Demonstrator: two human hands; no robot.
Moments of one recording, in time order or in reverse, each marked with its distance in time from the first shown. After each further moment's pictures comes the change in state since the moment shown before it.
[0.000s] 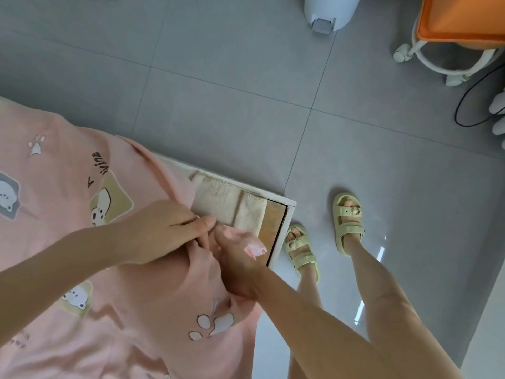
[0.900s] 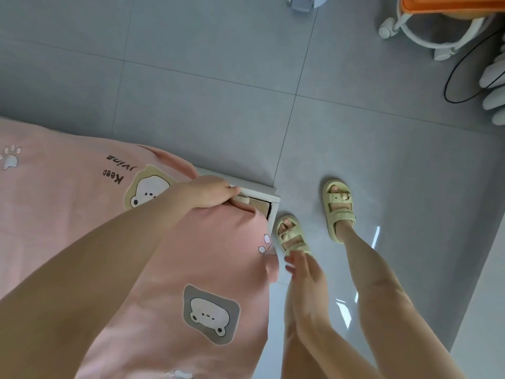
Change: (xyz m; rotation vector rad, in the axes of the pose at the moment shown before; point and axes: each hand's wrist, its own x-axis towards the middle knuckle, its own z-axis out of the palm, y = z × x) left_hand 0.165 -0.003 0.026 0.240 -0.159 -0.259; right_hand -0.056 0.049 -0.081 -0.033 0.971 -0.250
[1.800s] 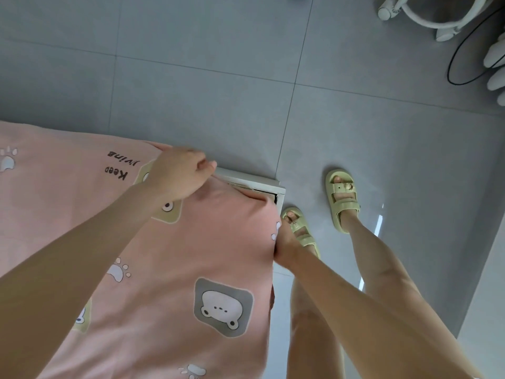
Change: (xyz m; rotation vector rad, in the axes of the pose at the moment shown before) left_hand -0.012 -0.047 -0.012 0.196 0.660 0.181; right_hand 0.066 -0.028 0.049 0.287 -0.430 0.242
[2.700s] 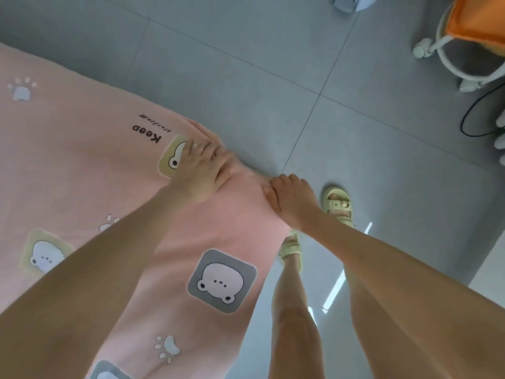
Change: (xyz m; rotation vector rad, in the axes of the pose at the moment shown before) left_hand -0.028 -0.019 0.071 0.069 0.057 -0.022; right_hand 0.040 -0.052 0.003 -2.000 0.125 -0.885
